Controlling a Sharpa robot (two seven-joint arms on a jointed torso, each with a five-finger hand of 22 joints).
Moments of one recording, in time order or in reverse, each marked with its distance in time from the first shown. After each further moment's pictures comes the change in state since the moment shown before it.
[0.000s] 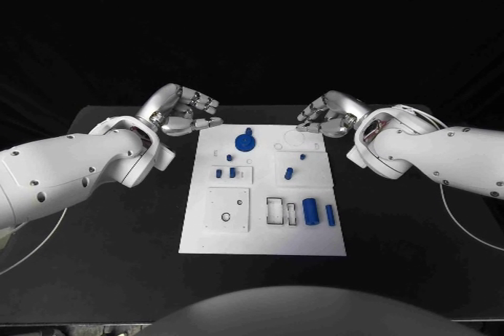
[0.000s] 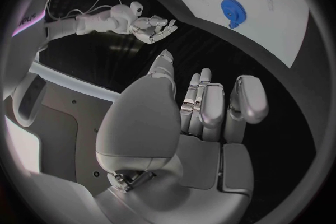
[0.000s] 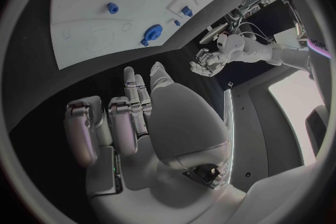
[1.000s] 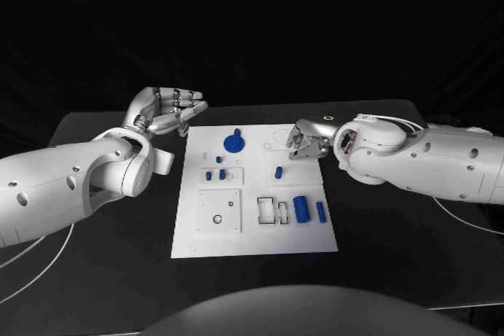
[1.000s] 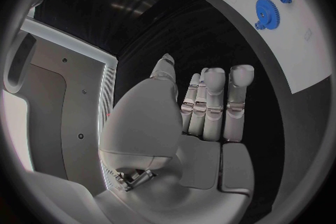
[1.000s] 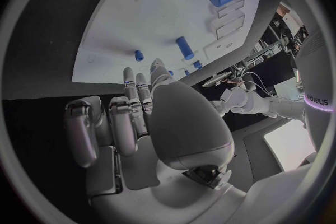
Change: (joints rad) left arm -0.016 0.013 0.000 0.041 0.378 -0.050 0.094; left_hand 0.000 0.050 -0.026 -0.002 0.000 0.004 -0.004 -0.004 0.000 0.004 -0.004 -0.004 0.000 -0.108 -0.002 -0.304 -0.299 0.047 -0.154 -0.005 -0.356 -0.017; right arm -0.047 0.032 0.000 -0.003 -0.405 0.217 -0.138; right_hand 0.019 -0.011 0.019 -0.029 -0.019 0.050 -0.028 -0.031 -0.019 0.039 0.000 -0.074 -0.138 0.003 0.004 0.000 0.000 0.000 -0.001 0.013 0.000 0.000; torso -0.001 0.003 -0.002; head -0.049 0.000
